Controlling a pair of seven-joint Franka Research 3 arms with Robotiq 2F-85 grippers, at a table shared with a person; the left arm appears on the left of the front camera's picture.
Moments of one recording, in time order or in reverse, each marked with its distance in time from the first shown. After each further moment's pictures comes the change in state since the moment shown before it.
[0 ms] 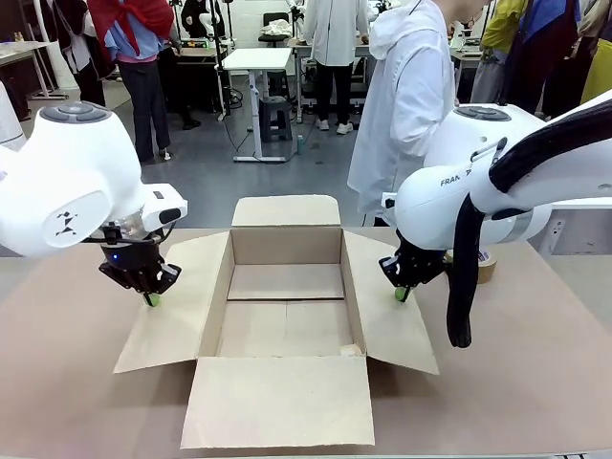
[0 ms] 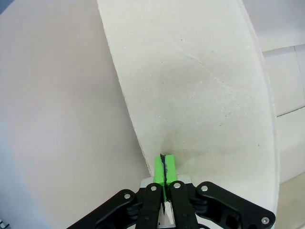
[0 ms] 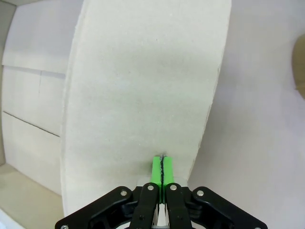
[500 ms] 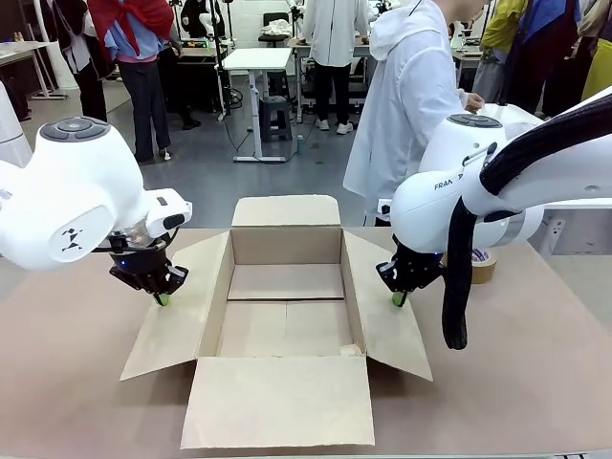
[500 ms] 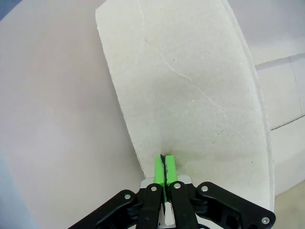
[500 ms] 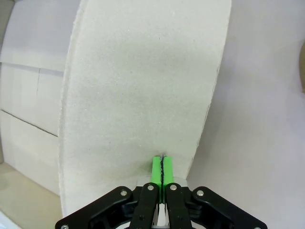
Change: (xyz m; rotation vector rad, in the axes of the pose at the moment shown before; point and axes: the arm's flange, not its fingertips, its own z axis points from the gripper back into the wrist) left arm 0.005 -0.003 -0.008 -0.029 -0.058 -0.005; right arm 0.002 0.002 -0.007 0.004 0.014 0.012
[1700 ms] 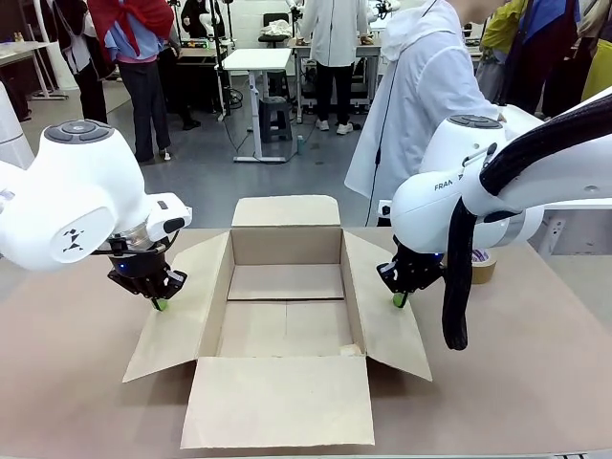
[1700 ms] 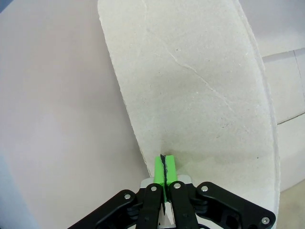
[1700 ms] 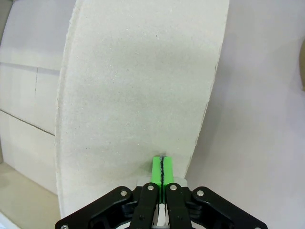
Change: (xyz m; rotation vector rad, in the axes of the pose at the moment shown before) left arm -0.003 0.001 -0.004 0.007 0.029 0.000; right arm -0.001 -0.001 -0.001 0.000 0.004 -0.004
